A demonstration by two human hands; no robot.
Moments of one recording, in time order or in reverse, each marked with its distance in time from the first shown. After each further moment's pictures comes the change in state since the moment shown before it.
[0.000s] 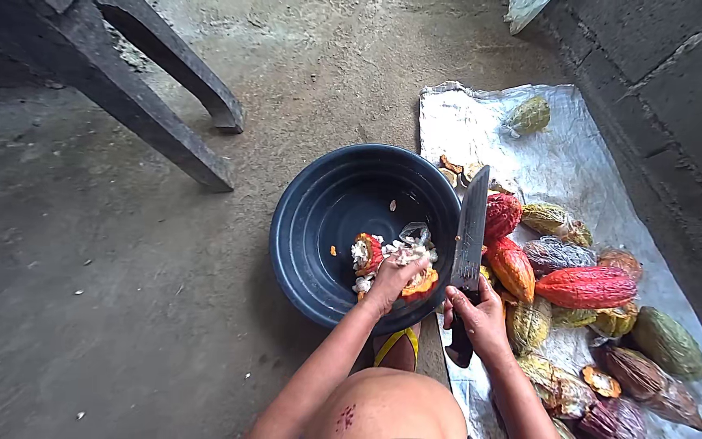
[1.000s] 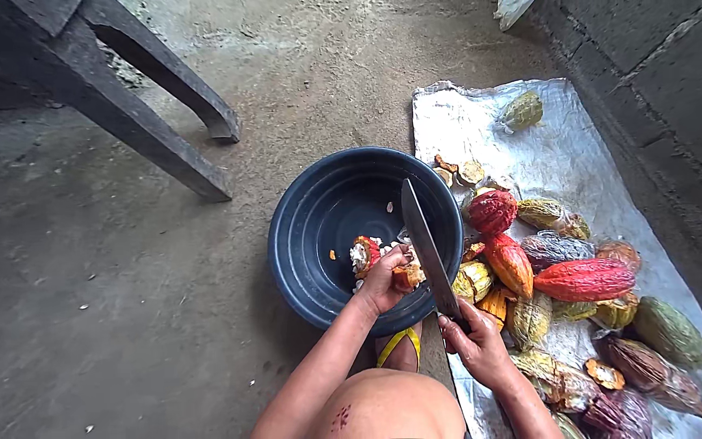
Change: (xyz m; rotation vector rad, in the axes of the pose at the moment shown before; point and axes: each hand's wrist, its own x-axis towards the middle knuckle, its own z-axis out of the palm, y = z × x) left_hand 0.000 0.016 -0.004 -0.462 -0.132 -0.257; right_hand -0.025 0.009 -0.019 -0.446 -0.286 -0.336
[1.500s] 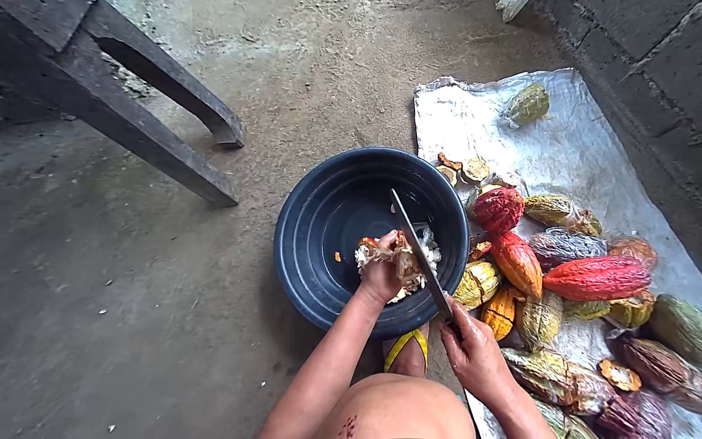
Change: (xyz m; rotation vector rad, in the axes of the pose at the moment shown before) left_hand 0.015 0.005 -0.003 -0.124 0.005 0.303; right_hand -0.003 -0.010 0.020 -0.373 0.059 0.041
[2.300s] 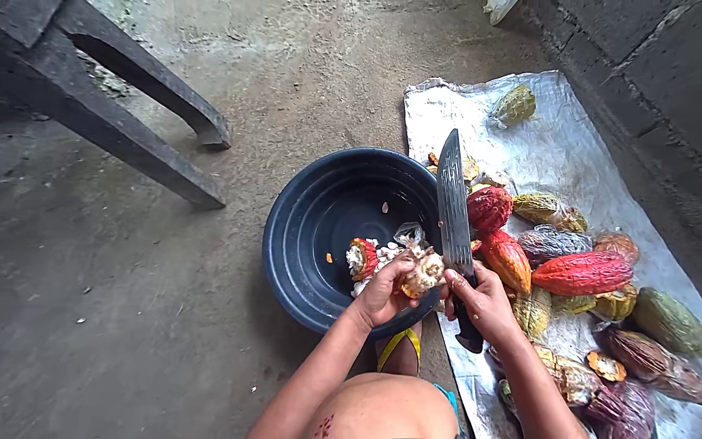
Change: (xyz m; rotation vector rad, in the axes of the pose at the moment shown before) left_hand -0.033 0.003 0.003 0.235 -0.226 -0.316; right_hand 0.056 -0.007 -0.037 0.683 -0.009 0.328
